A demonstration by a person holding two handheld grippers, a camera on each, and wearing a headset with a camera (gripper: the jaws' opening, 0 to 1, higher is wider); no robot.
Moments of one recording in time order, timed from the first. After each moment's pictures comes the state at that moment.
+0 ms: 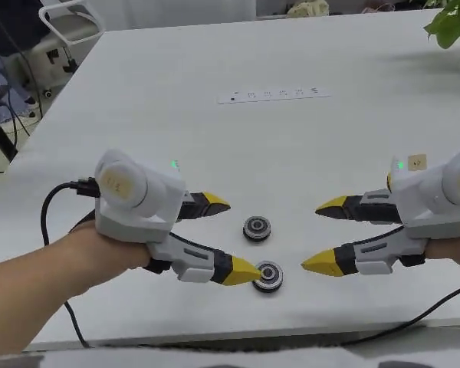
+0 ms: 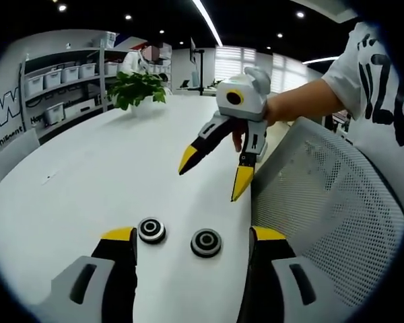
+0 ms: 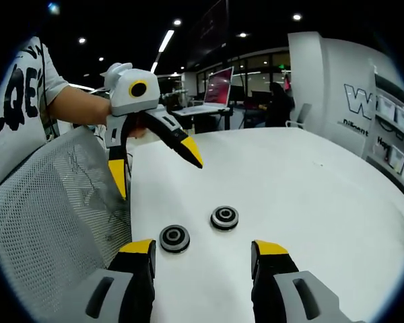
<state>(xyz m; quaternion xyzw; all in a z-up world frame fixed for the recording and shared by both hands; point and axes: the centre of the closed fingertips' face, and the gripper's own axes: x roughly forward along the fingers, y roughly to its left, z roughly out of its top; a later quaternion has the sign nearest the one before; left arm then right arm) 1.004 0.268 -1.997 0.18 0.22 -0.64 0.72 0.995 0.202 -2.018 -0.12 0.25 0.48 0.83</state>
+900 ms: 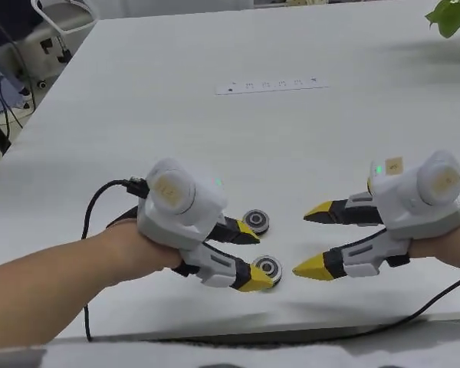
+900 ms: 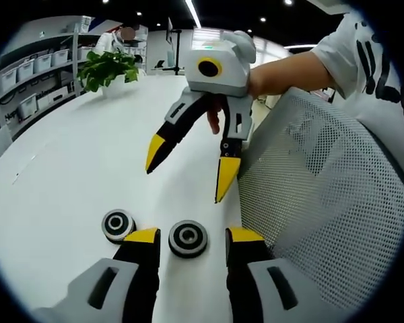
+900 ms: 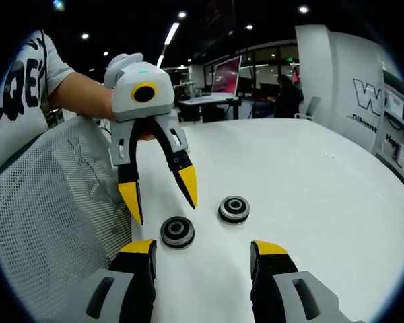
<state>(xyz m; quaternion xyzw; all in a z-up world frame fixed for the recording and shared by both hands) 0.985 0.245 -2.045 0.22 0.27 -0.68 0.64 0.995 0.211 -2.041 -0.13 0.27 0.50 0.81</state>
